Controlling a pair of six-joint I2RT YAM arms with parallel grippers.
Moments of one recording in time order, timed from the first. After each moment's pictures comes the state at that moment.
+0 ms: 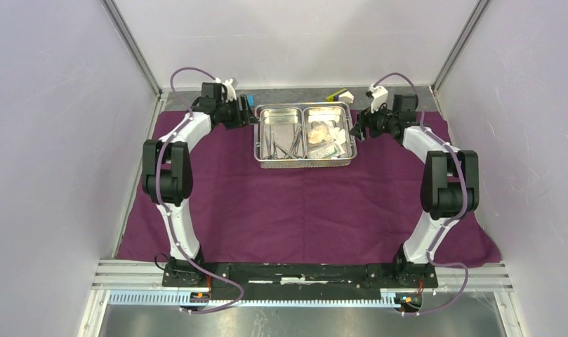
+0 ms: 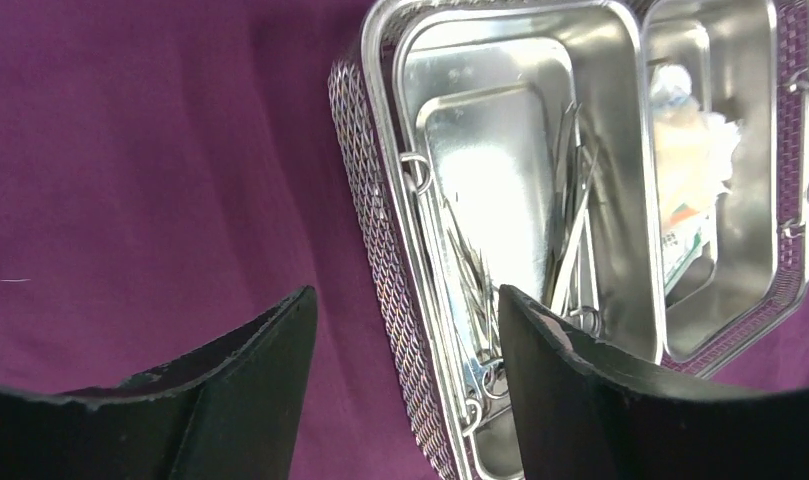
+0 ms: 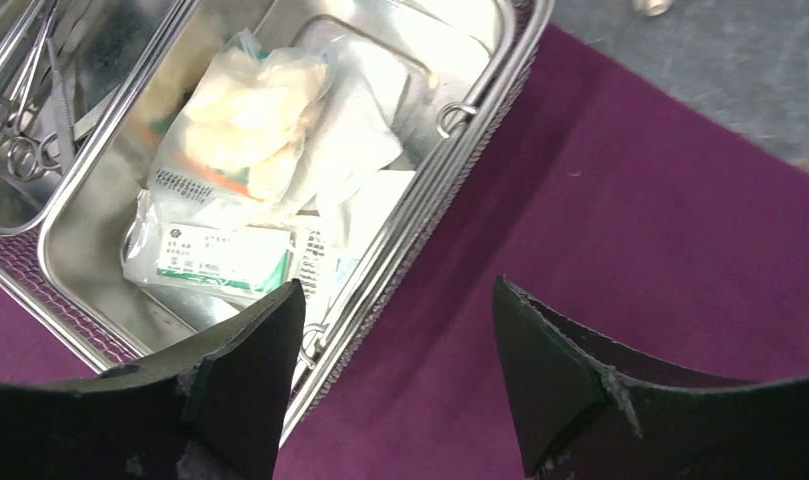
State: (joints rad) left arm -0.11 1.99 1.53 -0.28 0.43 -0.27; right arm -0.01 1.82 1.22 -0.07 -0.58 -0.26
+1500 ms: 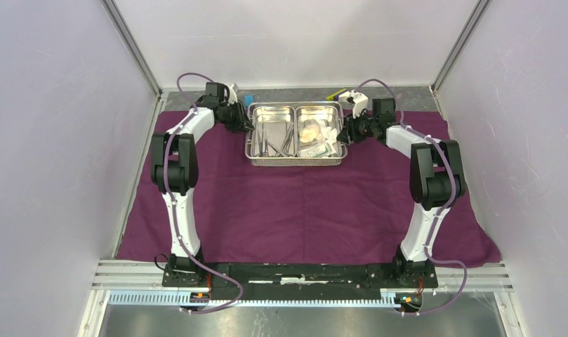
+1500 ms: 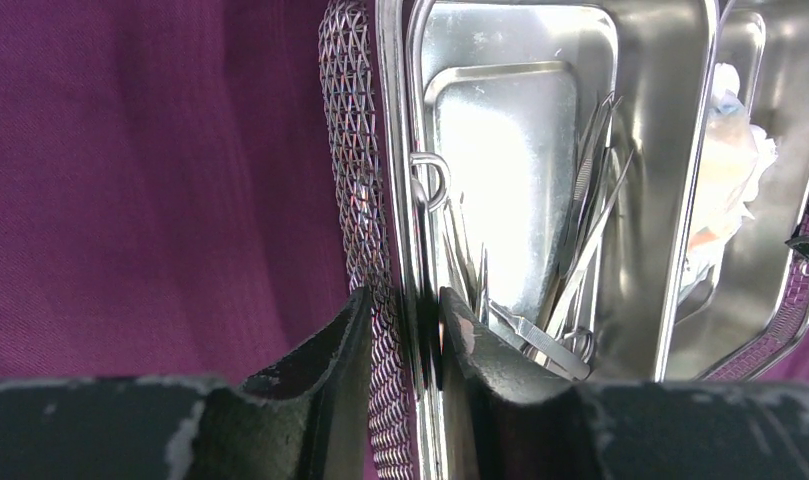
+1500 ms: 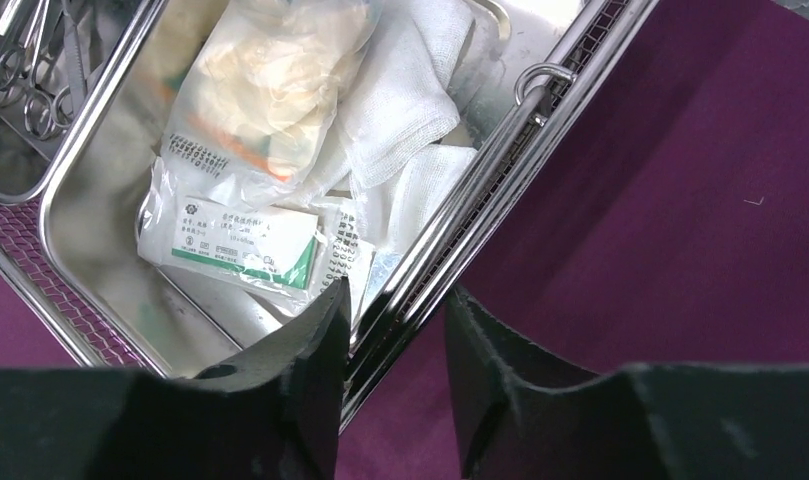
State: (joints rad) left arm -0.10 2.17 1.68 -0.42 0.43 -0.31; right arm 0.11 1.95 1.27 -0.07 -0.57 -0.17
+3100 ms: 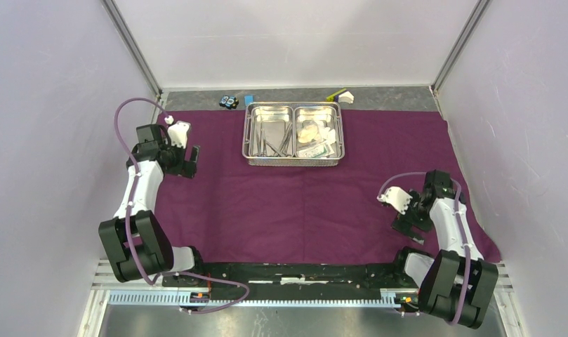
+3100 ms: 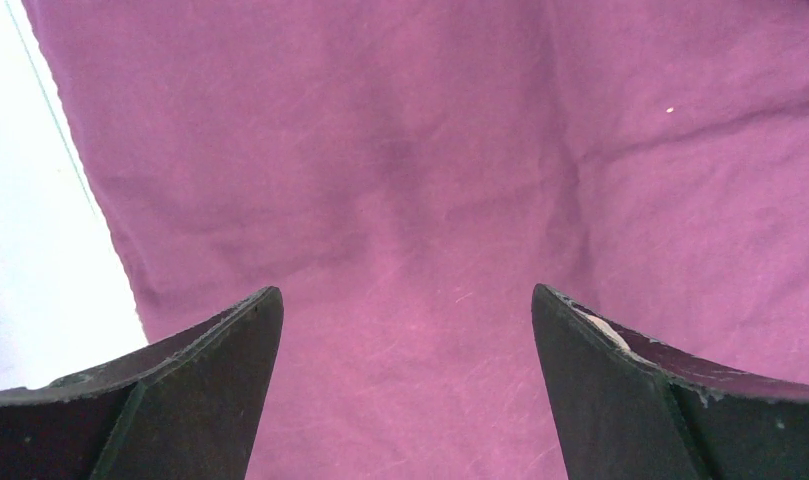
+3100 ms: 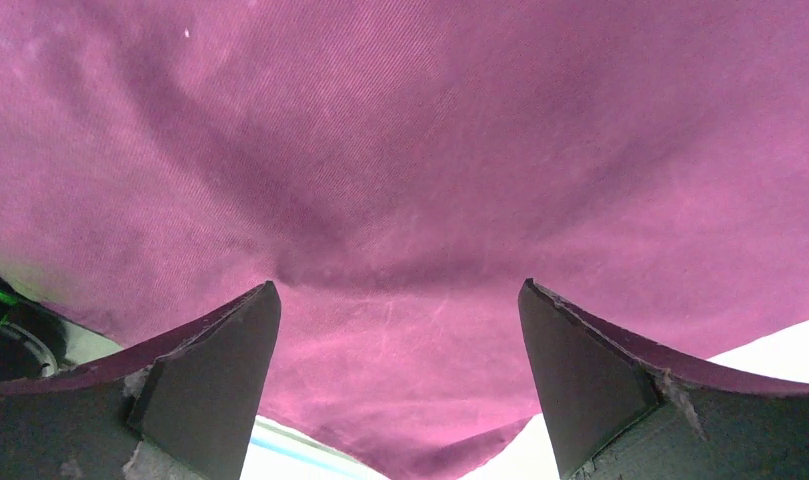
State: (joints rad) left arm 0.27 1.33 0.96 -0.55 0.23 0.47; right arm -0.31 1.05 0.56 -0.92 -0.09 -1.31
